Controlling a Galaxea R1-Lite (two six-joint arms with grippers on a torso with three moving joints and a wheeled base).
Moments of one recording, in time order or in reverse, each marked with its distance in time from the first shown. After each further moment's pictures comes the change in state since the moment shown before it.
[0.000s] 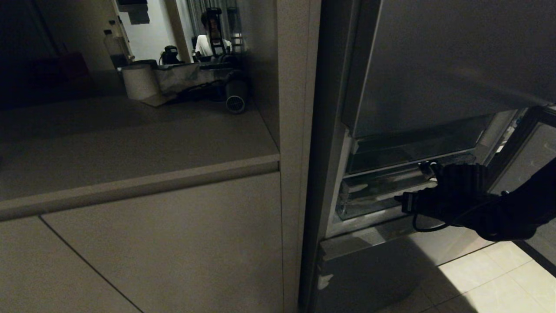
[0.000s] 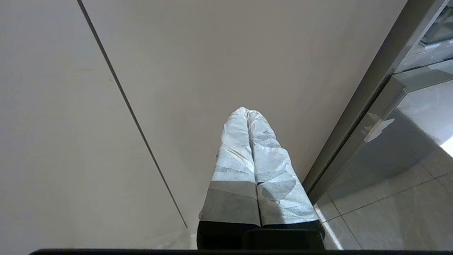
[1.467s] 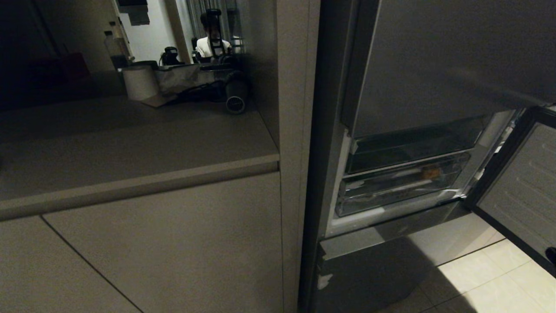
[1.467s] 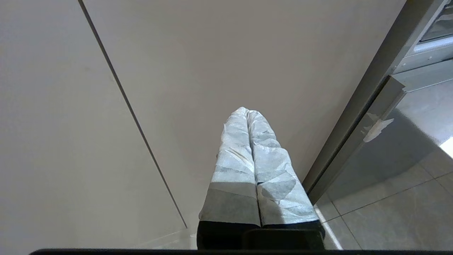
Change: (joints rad) left arm 0.000 0.000 0.000 0.000 0.000 0.000; right arm -0.025 -1.493 0.828 0.203 -0.139 -0.054
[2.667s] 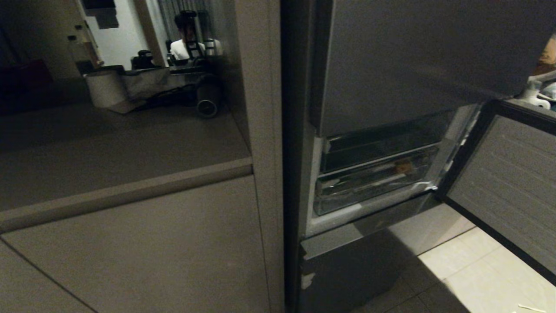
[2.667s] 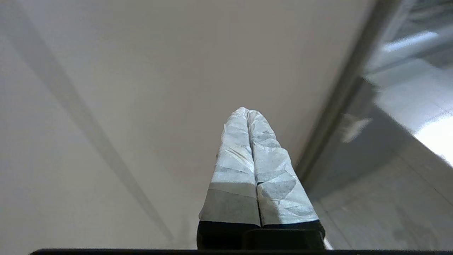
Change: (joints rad) left arm 0.000 0.000 0.000 0.000 0.000 -0.002; right arm 0.039 -0.638 0.096 0.465 -0.143 -0.026
